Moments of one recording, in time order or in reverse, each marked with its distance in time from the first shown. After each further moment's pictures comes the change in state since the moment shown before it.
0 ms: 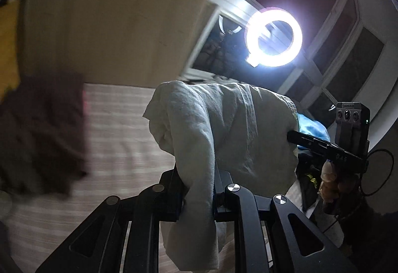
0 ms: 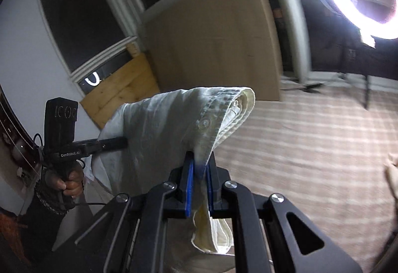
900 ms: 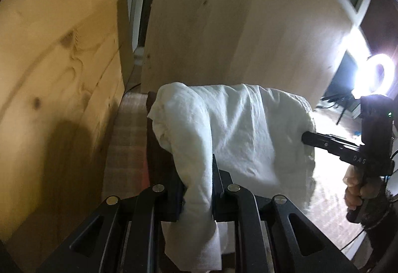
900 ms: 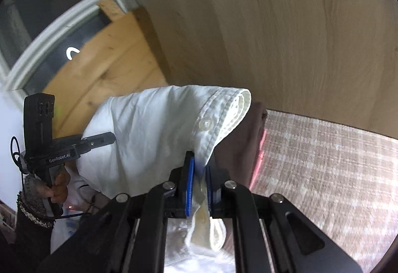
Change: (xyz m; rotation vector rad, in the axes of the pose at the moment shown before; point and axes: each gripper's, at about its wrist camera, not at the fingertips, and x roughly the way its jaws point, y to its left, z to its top) left arm 0.041 0.289 0.076 -0.105 0.097 0.313; right arm 0.357 0.076 0.091 0.015 0.208 0.015
